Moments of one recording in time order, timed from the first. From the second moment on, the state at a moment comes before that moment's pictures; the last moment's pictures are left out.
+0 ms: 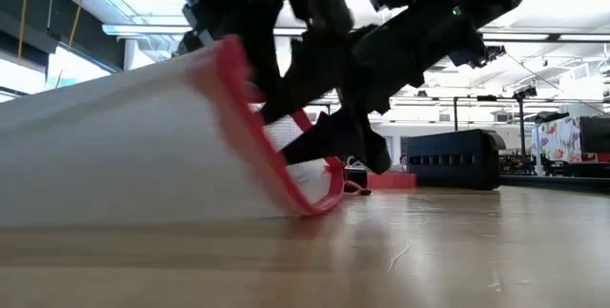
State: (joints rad) left arm -0.39 1.84 1.35 -0.67 -0.47 -0.88; right arm 0.24 1.97 1.03 0.32 -0.03 0.92
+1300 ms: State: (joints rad) left arm -0.51 1.62 1.35 -0.96 -0.45 -1.01; right arm 0.14 1.60 1.03 -0.38 0.28 0.50
